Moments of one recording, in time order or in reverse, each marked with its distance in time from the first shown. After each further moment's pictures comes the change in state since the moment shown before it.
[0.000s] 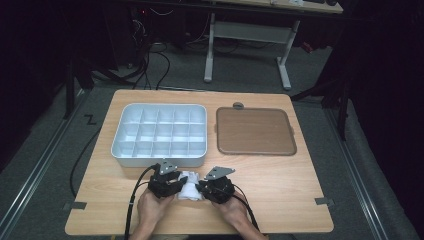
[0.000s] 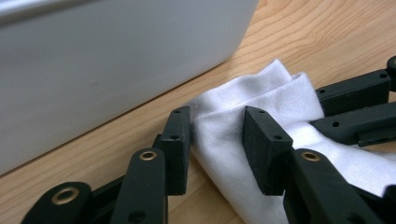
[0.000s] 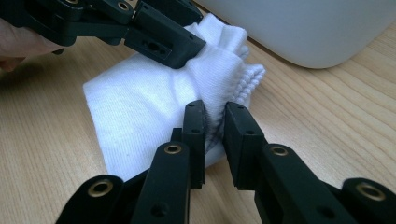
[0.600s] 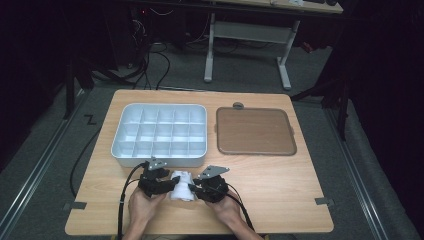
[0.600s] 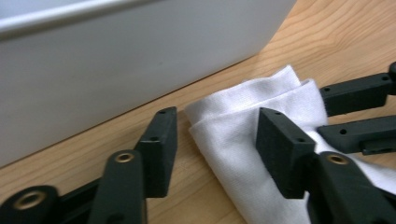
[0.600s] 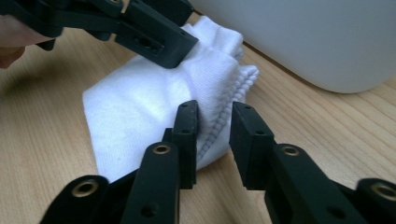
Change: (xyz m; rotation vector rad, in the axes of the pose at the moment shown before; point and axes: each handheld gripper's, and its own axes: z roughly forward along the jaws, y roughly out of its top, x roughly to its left) left arm 0.017 0.017 -0.015 0.005 0.036 -0.078; right arm 0.008 0.010 0.010 -0.023 0.023 0.015
